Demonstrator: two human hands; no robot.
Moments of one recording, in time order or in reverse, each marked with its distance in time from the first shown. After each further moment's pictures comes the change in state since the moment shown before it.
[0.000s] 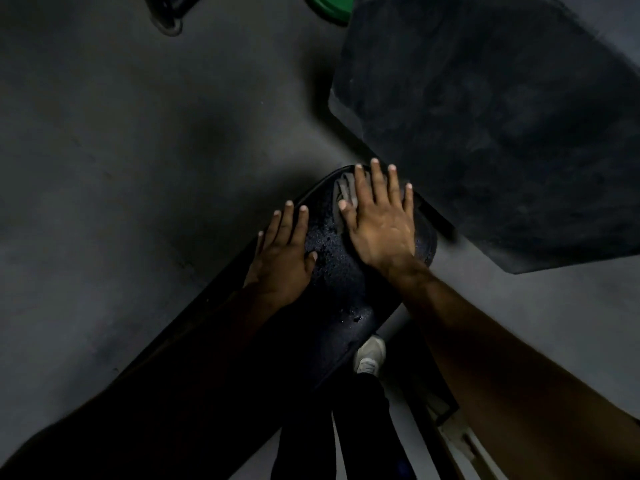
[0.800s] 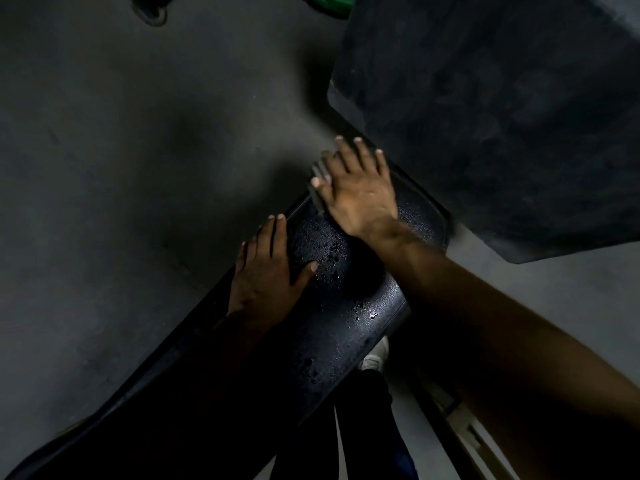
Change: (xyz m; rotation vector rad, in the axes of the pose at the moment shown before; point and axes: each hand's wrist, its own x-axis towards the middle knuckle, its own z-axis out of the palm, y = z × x) left_hand -0.027 -0.046 0.009 0.038 0.130 -0.003; right_hand 0.042 -0.052 -0.004 -0.106 -0.056 -0.096
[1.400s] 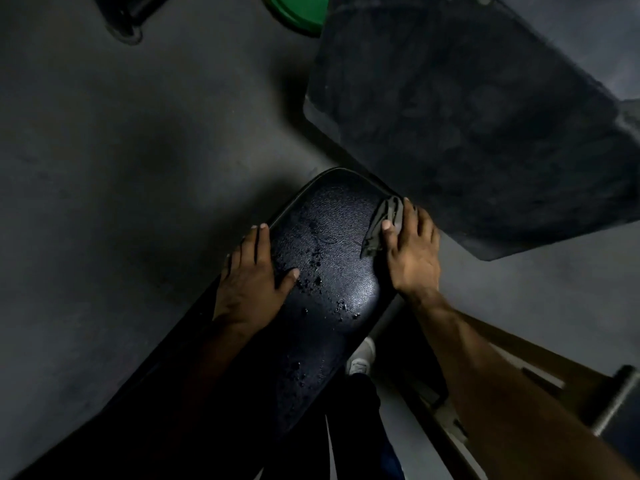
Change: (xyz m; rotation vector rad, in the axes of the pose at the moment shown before) left_hand 0.000 0.002 -0.006 -0.022 -0.029 0.002; right_hand -0.111 0.073 0.024 0.358 0.220 0.477
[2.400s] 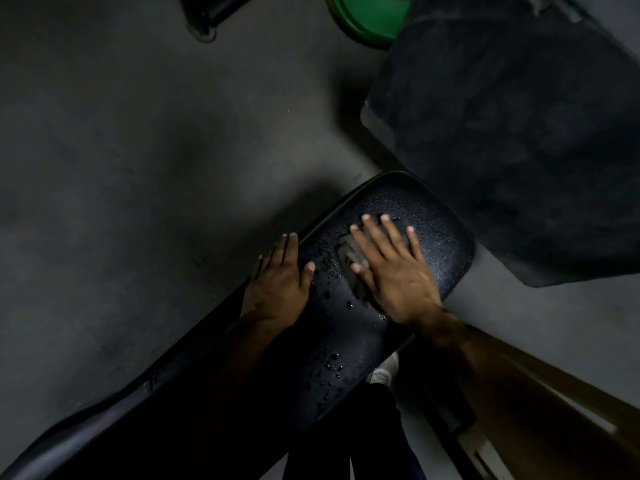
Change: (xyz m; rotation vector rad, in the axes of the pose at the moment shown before) left_hand -0.026 -0.030 -0.005 -0.182 -0.096 -0.145; right_hand -0.042 -0.048 0.032 -0.416 -0.259 -0.681
